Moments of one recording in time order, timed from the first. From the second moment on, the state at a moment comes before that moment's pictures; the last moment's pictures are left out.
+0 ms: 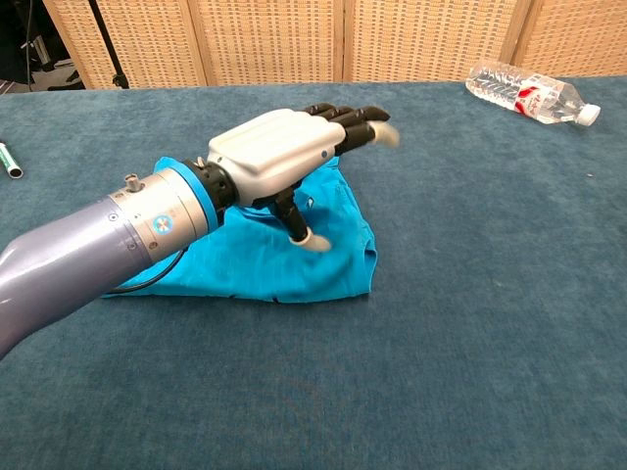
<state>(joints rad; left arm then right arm) -0.85 -1.86 -0.16 -1.24 1.53 1.04 0.22 0.19 -1.10 0.04 -1.56 -1.59 1.42 0.47</state>
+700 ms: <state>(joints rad) -0.91 -1.84 -0.29 -1.13 1.35 0.95 0.14 0.20 -1.10 0.05 -1.54 -1.56 1.40 0.49</state>
